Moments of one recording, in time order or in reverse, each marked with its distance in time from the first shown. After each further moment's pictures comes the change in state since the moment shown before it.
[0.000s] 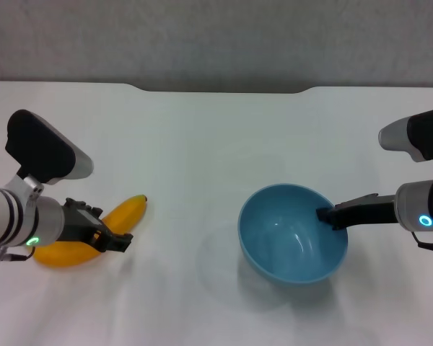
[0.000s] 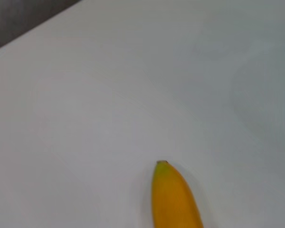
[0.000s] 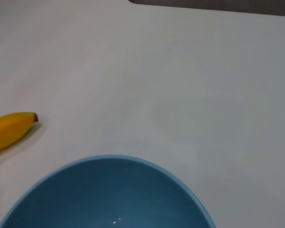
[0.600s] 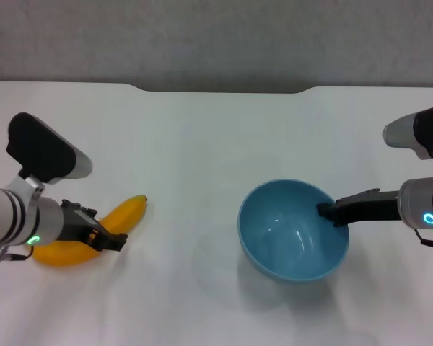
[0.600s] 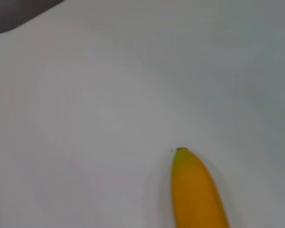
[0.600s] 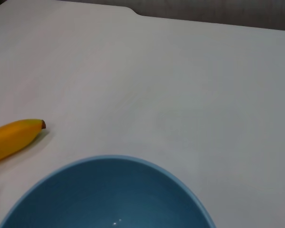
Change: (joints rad) left arm -0.056 -0.007 -0.038 0.119 0.018 0.049 0.003; right arm -0.042 0.000 -0.014 0.083 0.000 0.015 0.008
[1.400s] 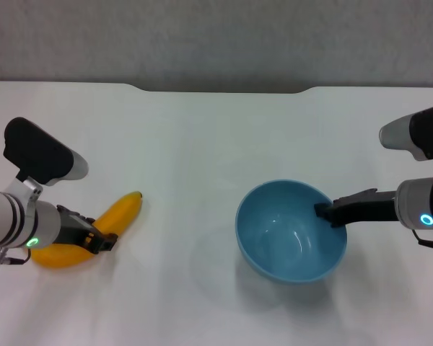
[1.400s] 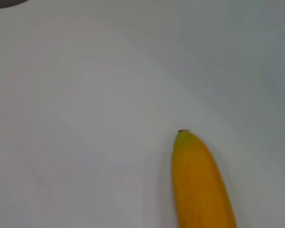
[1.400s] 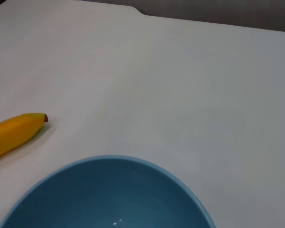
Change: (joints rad) left arm -0.033 -0.004 -0.032 0.075 0.025 0.015 -0.027; right arm -0.007 0.002 -0.023 0.017 0.000 -0.009 0.006
